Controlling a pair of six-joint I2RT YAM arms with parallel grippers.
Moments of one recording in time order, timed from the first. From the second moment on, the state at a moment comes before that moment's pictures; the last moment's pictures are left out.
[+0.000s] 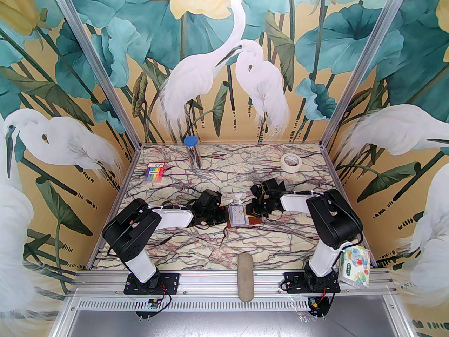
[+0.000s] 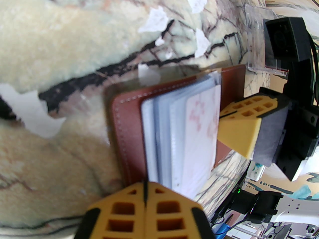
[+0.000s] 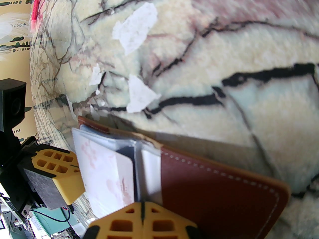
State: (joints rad) left arm -0.69 1.71 0.72 0.08 0.36 -0.89; right arm 0.40 1.78 0.81 -0.16 -0.72 0.53
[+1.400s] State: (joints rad) left arm -0.69 1.71 0.72 0.08 0.36 -0.89; right arm 0.44 1.82 0.89 -0.15 -0.65 0.57
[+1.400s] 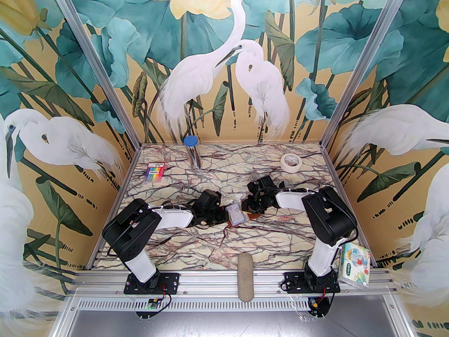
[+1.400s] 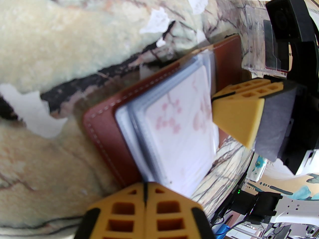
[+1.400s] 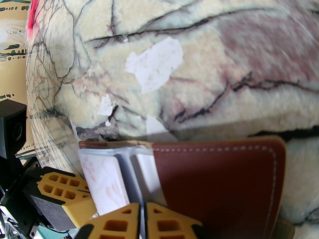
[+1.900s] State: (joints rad) left arm -0.69 1.70 0.69 0.14 0.36 -0.91; right arm 0.45 1.63 0.91 -0.34 -0.54 0.53
